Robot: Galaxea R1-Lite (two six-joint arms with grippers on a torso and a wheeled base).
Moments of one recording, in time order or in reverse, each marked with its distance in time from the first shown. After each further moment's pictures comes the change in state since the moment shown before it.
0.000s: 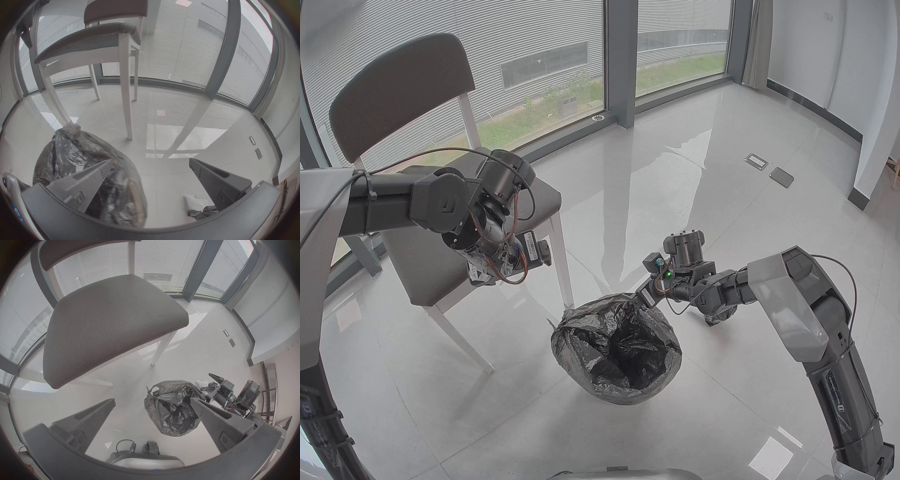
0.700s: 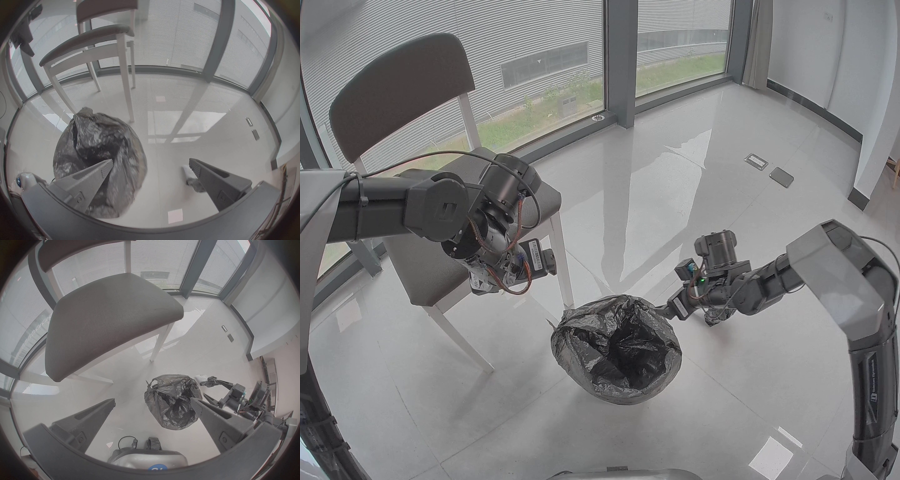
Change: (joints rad) left arm -0.058 -0.049 0.066 -0.010 0.008 0.001; right arm -0.066 -0.307 0.485 -0.010 -0.019 0.046
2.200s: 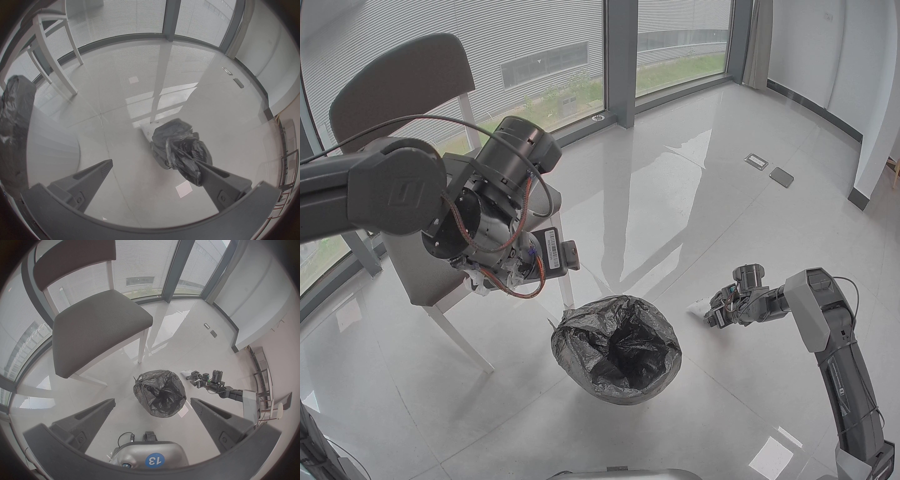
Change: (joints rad) left arm -0.149 -0.145 0.002 0.086 0.063 -0.008; right arm -0.294 0.550 -0.581 0.147 -0.013 0.082
